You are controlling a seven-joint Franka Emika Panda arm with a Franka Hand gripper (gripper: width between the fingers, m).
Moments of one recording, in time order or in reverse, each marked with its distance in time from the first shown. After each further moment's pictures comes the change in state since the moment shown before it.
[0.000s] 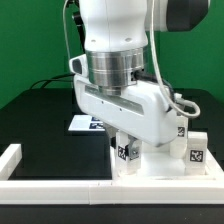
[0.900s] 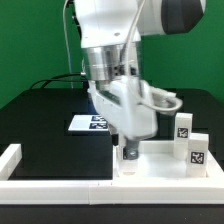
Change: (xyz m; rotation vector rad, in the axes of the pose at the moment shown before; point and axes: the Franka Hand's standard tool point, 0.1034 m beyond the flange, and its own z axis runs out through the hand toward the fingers) arm -0.004 -0.002 -0.001 0.100 0.001 0.057
